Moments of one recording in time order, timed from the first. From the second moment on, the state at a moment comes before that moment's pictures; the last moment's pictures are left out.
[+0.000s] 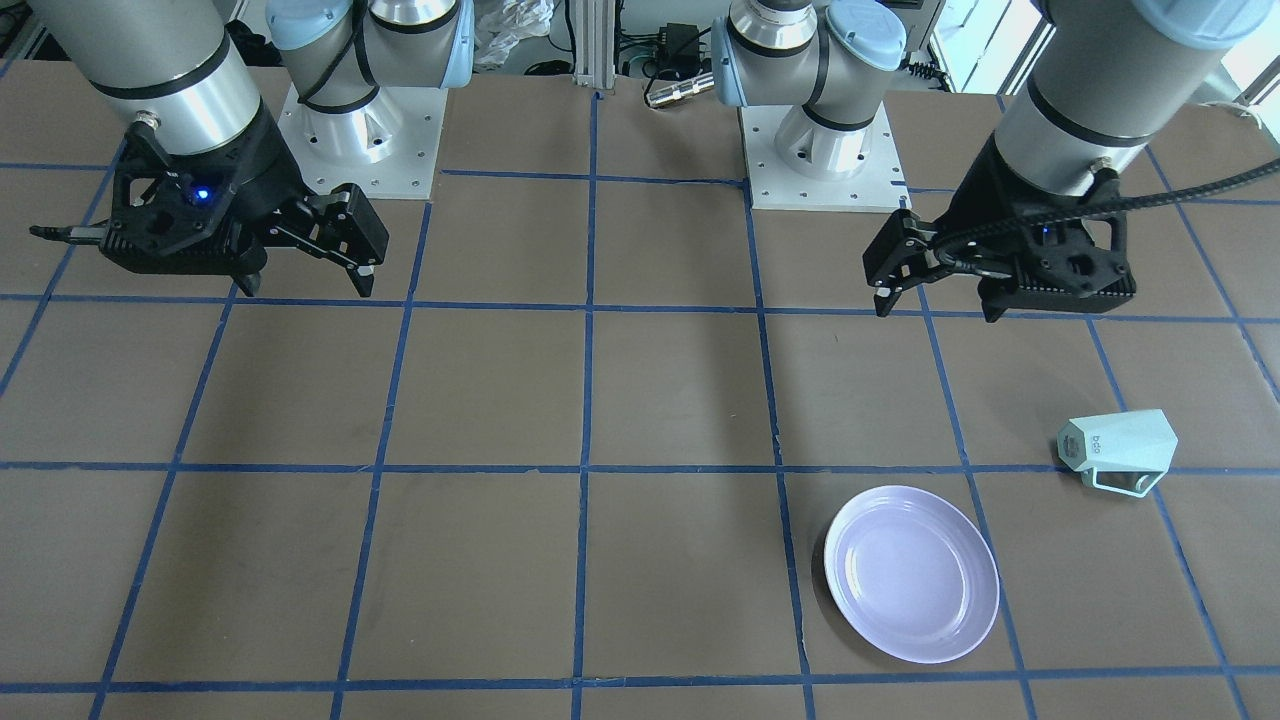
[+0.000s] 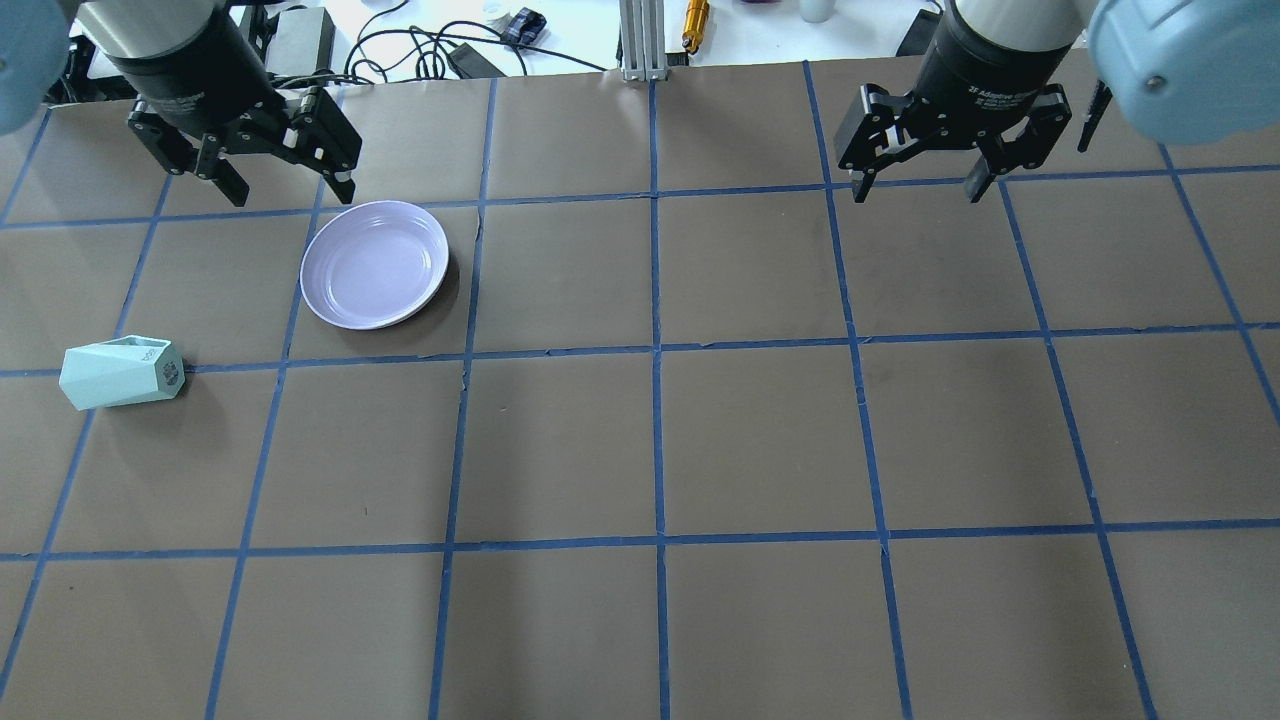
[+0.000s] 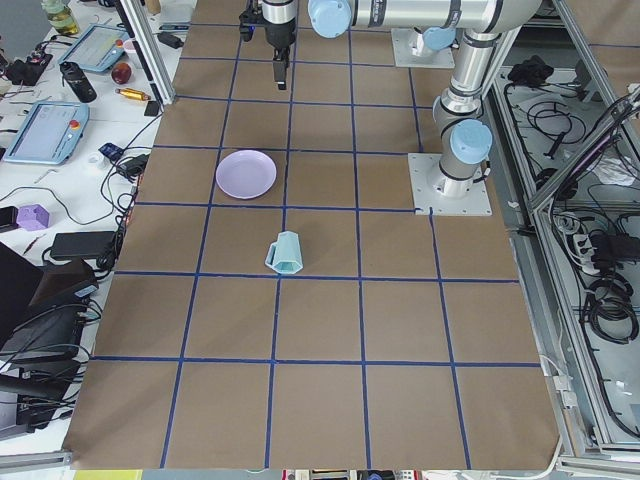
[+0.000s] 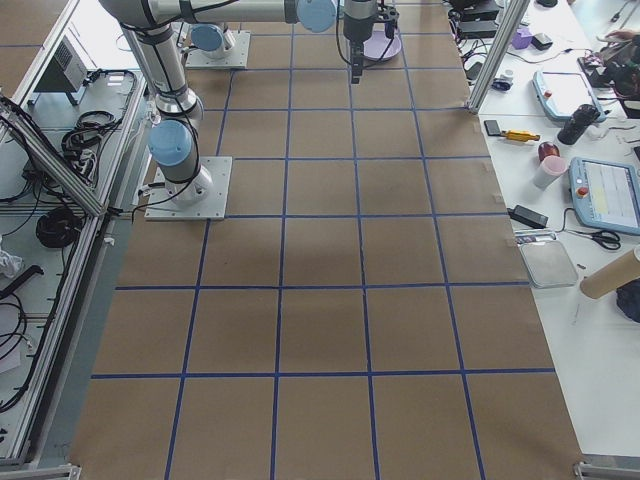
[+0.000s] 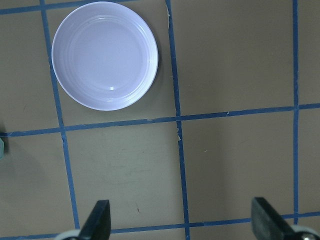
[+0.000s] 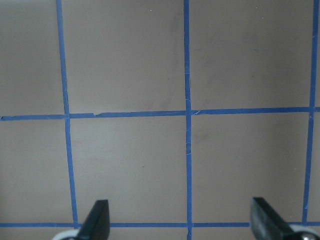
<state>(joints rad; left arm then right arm) -1.45 -1.67 -1.44 -1.61 1.56 0.15 1.58 -1.51 1.50 -1.60 -1.52 0.04</state>
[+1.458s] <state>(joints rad) -0.85 -1.87 -1.44 -1.66 1.51 0.84 1.58 -1.51 1.50 -1.60 -1.52 0.04</state>
